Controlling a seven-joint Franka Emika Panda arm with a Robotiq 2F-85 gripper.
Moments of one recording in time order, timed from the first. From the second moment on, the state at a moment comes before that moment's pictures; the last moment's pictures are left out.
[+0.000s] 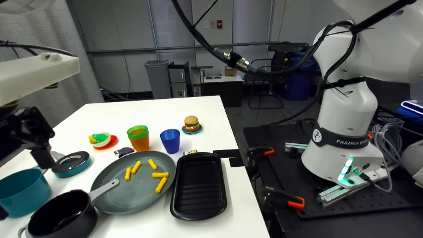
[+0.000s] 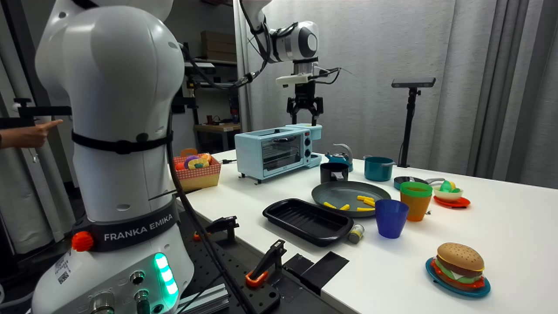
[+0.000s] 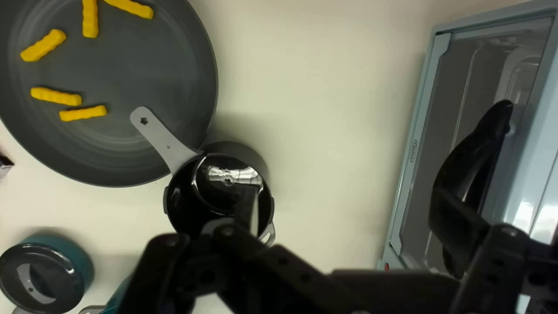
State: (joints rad) arm 0.18 0.42 0.10 -1.69 -0.03 2.09 0.22
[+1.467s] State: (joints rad) arm 0.24 0.52 0.10 -1.60 -0.04 2.08 0.22
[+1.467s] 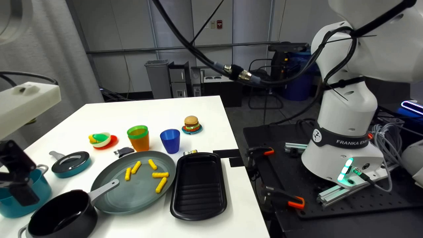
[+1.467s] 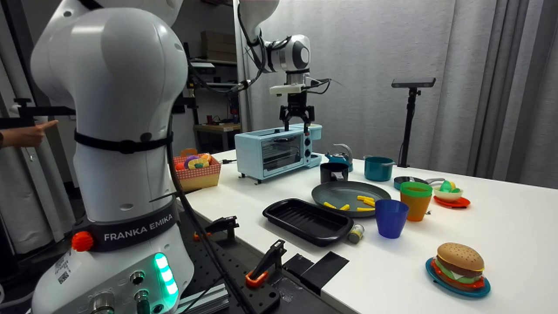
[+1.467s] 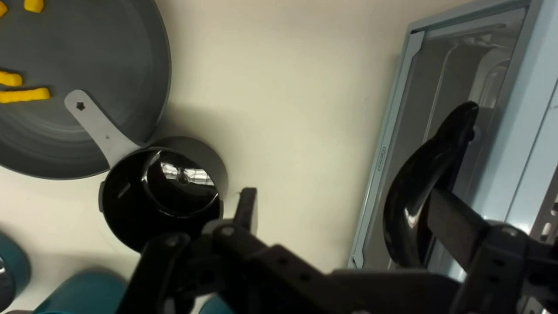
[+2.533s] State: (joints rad) arm 0.27 0.57 0.10 -1.56 -0.04 2.08 0.22
